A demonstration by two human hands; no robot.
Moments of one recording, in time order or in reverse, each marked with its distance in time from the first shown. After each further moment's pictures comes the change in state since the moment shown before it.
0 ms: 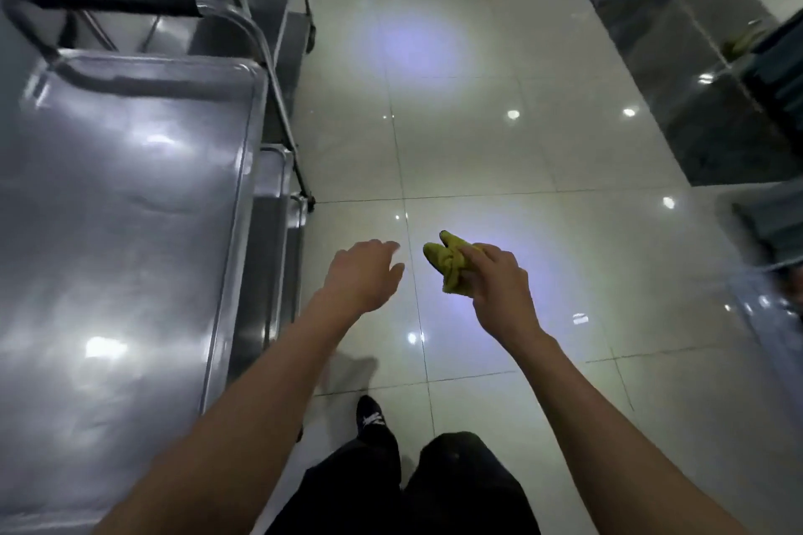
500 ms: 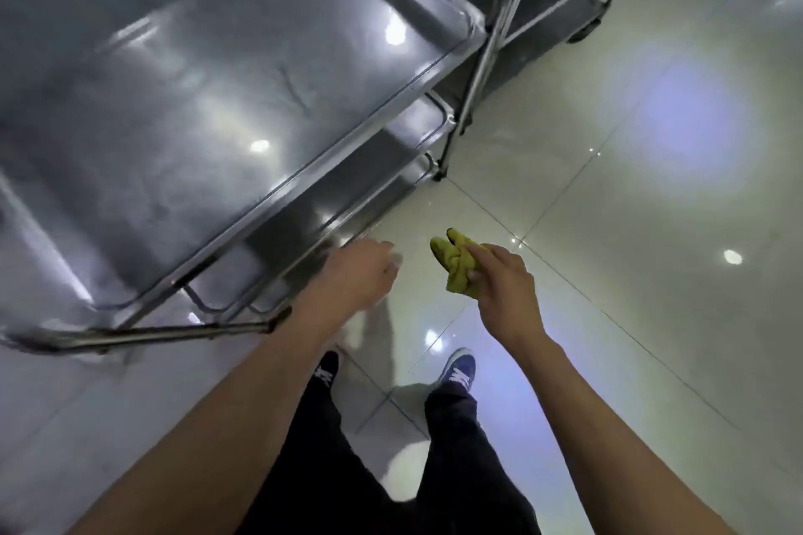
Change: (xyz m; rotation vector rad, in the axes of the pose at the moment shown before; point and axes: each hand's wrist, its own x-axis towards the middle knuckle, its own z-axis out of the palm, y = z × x) left_hand 0.054 -0.022 0.026 -0.332 0.115 -0.700; right_hand 0.231 0.021 0.056 0.031 -0.455 -0.679
